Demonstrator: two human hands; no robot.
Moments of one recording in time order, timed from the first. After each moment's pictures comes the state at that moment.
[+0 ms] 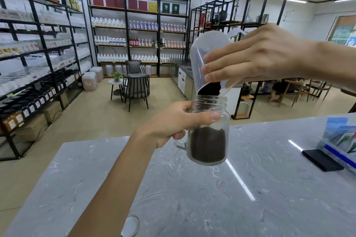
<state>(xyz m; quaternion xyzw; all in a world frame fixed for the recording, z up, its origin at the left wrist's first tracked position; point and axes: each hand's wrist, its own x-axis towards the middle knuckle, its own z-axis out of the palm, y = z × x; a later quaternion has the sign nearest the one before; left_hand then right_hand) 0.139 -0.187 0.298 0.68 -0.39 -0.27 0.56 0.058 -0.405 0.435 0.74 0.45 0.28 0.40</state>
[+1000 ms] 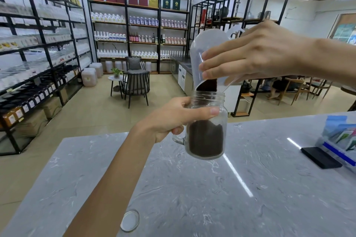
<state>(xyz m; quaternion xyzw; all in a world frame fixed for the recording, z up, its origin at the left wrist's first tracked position) 0.142 -0.185 0.295 0.69 -0.39 -0.26 0.55 0.058 -0.394 0.434 0.75 0.44 0.27 0.41</state>
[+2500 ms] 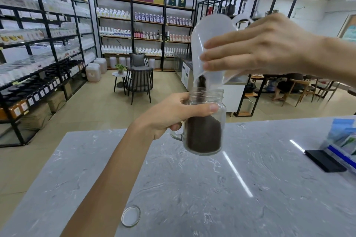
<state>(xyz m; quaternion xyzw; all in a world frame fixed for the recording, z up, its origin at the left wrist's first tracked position) 0.148 -0.176 0.293 0.70 -0.38 -0.22 0.57 0.063 -0.384 0.436 0.73 0.44 0.31 0.42</state>
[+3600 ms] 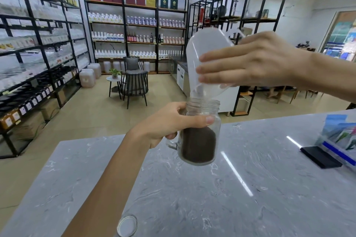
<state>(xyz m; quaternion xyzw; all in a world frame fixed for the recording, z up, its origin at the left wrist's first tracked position) 0.150 -0.189 0.290 0.70 -0.41 -0.23 0.53 0.058 -0.401 0.420 0.74 0.43 0.31 0.41</state>
